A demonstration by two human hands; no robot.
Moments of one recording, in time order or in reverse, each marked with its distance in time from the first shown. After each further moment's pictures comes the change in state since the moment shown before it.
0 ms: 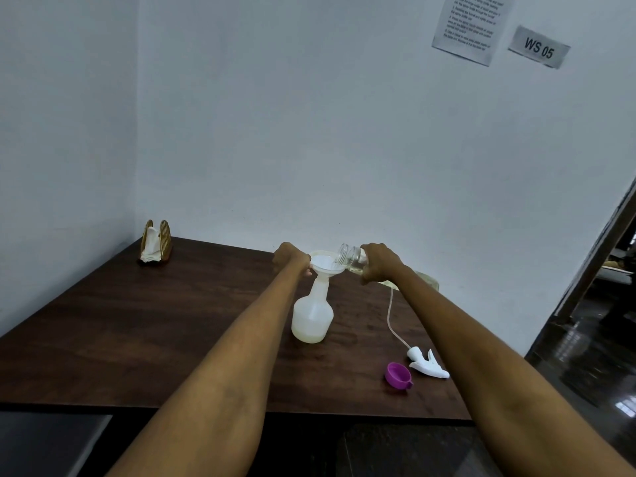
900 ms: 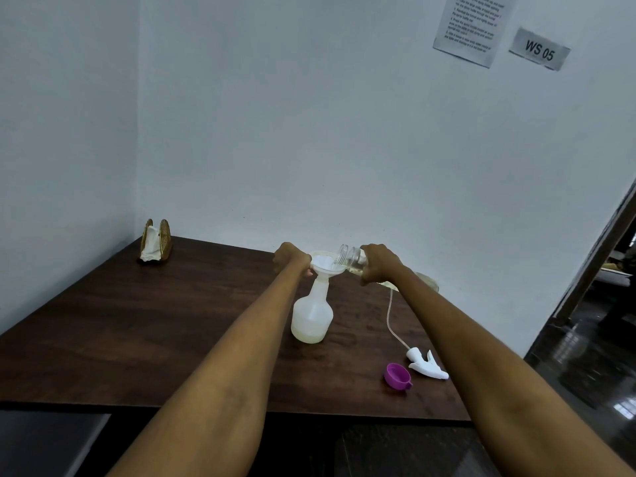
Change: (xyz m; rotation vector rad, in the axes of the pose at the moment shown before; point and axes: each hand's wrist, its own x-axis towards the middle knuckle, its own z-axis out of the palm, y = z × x) left_hand -0.005 0.001 -0.003 0.040 -0.021 0.005; right_hand -0.001 -0.001 0.000 -0.014 -0.002 0.005
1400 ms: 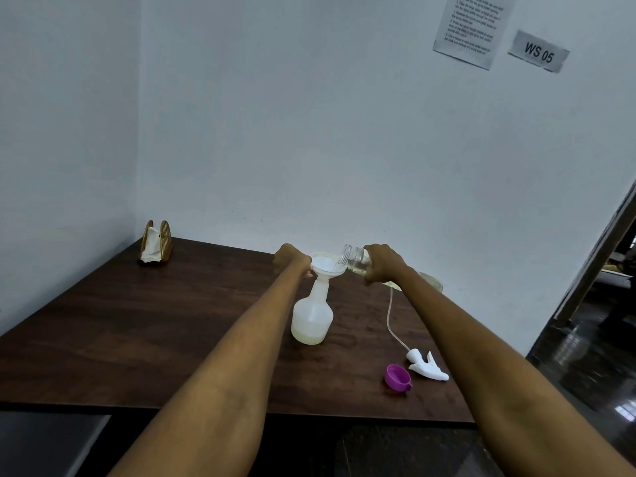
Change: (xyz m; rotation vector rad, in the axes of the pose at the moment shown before) left_hand 0.000 -0.001 0.001 0.006 0.021 0.007; right_hand 0.001 0.006 -0.003 -0.017 0.008 0.002
